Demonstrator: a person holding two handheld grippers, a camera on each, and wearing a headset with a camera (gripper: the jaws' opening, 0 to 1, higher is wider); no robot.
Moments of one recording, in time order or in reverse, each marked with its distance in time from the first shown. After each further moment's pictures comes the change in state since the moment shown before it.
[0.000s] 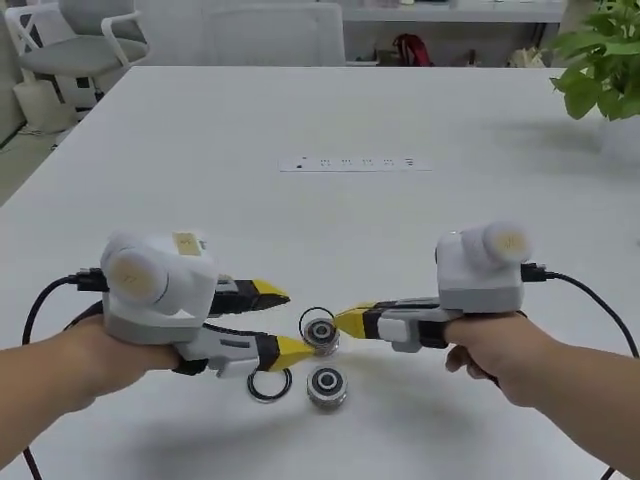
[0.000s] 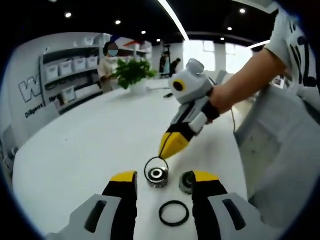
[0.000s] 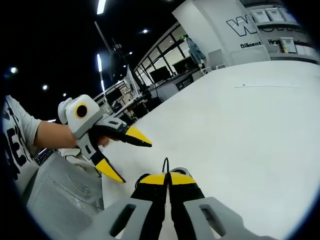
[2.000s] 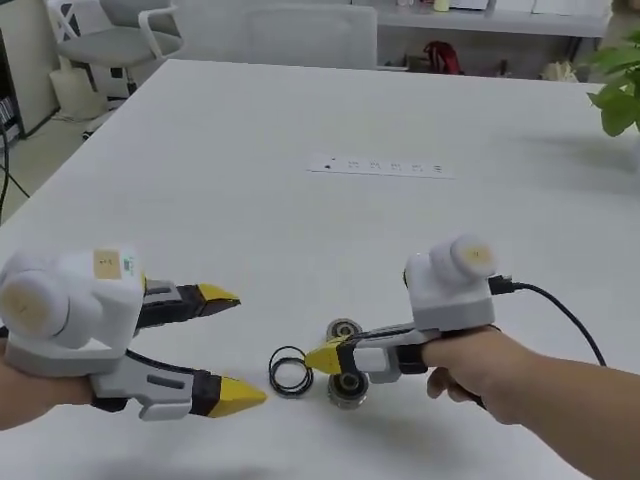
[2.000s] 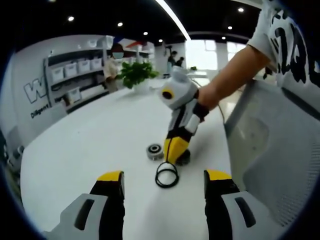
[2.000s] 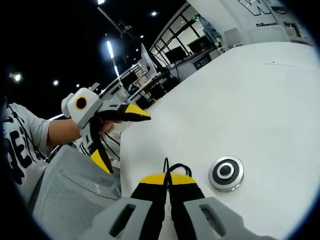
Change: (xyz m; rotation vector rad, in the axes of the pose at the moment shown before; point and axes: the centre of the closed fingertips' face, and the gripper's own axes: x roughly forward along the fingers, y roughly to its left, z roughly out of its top) left arm -0.067 -0.016 -0.028 0.009 0.006 0.039; right arm 0.042 0.052 -0.038 0.037 0.188 0.170
